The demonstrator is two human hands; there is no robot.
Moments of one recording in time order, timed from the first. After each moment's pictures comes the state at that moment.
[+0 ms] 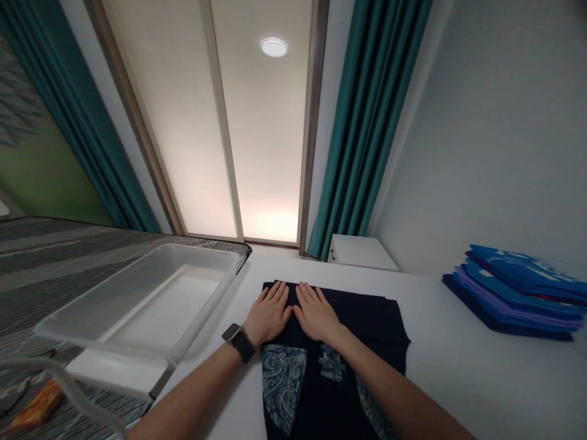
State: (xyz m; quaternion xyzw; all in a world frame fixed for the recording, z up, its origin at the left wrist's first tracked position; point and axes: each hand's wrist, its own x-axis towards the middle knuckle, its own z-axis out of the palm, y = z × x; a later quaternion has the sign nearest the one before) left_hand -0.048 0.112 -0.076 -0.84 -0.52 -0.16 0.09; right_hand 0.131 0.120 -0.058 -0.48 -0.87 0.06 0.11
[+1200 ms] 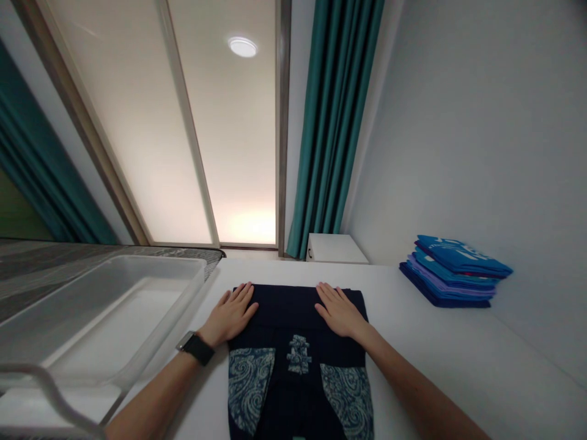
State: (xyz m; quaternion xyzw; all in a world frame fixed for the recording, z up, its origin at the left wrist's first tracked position) left_hand -0.055 0.114 -0.045 -0.81 -0.58 -0.03 0.00; right_hand 0.269 0.116 -0.066 -0.55 -0.83 0.03 0.08
